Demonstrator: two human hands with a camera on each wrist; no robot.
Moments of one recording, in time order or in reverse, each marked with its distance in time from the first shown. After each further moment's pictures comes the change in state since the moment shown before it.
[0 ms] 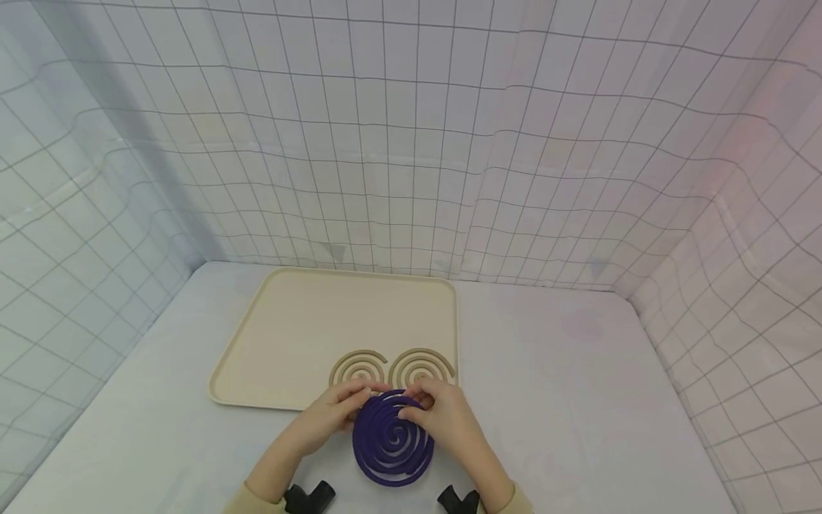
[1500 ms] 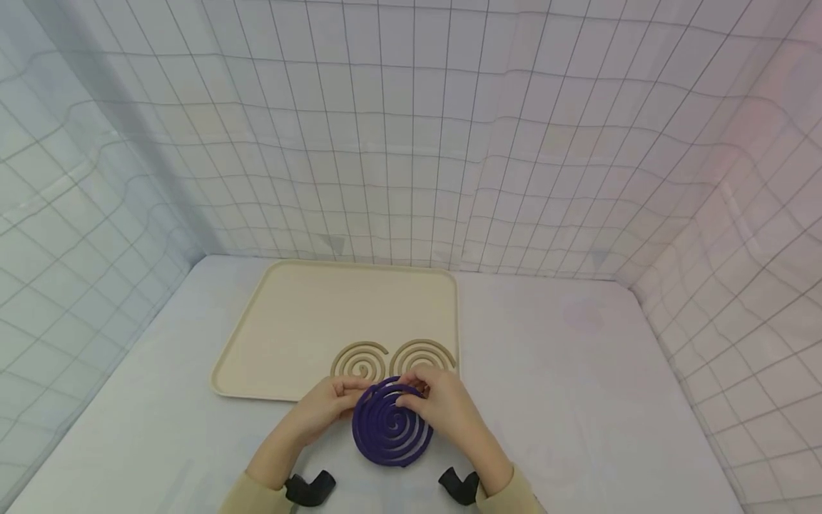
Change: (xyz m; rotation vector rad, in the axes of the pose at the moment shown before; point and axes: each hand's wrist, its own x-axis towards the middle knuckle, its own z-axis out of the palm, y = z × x) left_hand 0.001 -0.010 -0.005 -0.104 0.090 -0.086; right_hand 0.007 0.003 -0.001 -0.021 -0.025 -0.106
